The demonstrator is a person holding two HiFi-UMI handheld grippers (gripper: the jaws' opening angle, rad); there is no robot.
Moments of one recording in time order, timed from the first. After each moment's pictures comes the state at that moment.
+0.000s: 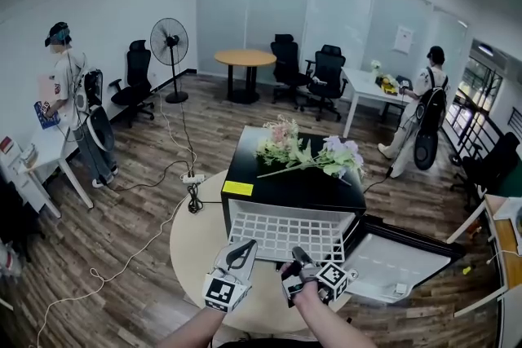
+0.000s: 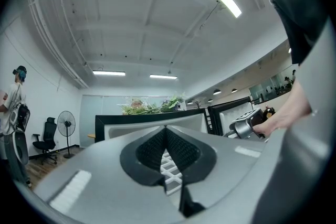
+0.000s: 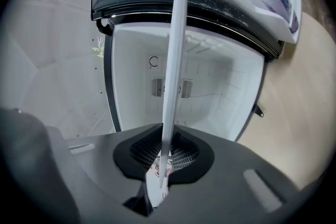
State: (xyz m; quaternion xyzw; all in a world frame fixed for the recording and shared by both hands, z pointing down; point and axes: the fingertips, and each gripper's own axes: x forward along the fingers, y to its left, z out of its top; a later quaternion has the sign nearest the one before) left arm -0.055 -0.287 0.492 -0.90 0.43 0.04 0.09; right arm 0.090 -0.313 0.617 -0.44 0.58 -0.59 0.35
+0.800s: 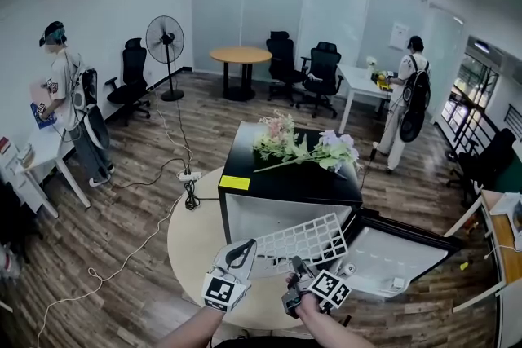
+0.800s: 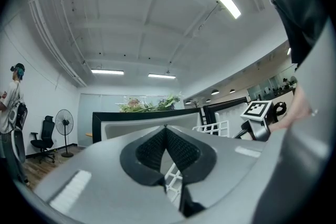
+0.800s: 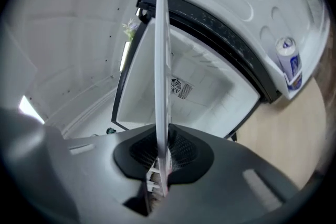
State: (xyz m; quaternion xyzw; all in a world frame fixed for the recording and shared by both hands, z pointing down) left arm -0.051 -0.277 0.502 -0.90 0.42 0.03 0.09; right arm 0.093 -0.273 0.622 -0.51 0.68 -0.49 0.21
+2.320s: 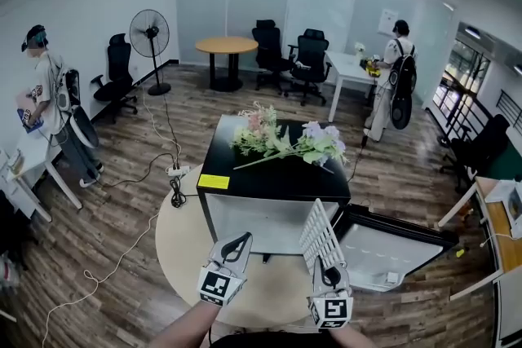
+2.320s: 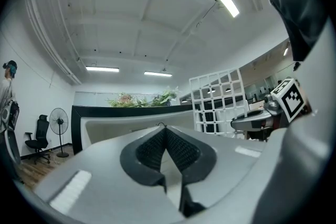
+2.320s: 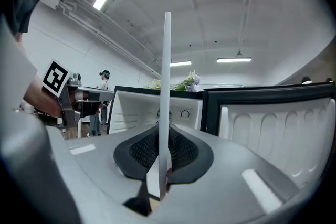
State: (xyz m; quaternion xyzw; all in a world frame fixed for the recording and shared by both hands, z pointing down) left arm -0.013 -0.300 0.506 -0.91 0.40 0.02 0.09; right arm 0.168 -0.228 0.542 -0.65 0.76 0.05 -0.05
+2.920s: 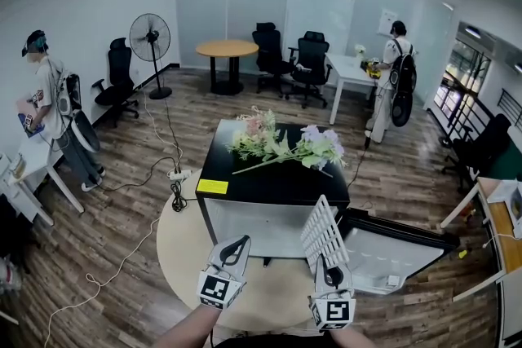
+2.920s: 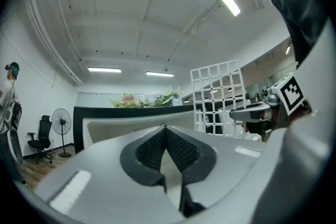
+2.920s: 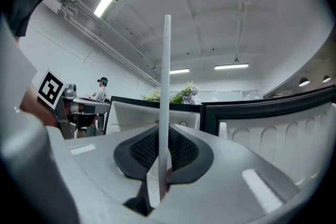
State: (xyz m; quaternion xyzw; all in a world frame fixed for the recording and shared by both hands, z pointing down) left arm -0.014 -0.304 0.504 -0.91 0.41 0.02 0.09; right arm 0.172 -0.233 0.513 -0.66 0.75 0.07 -0.01
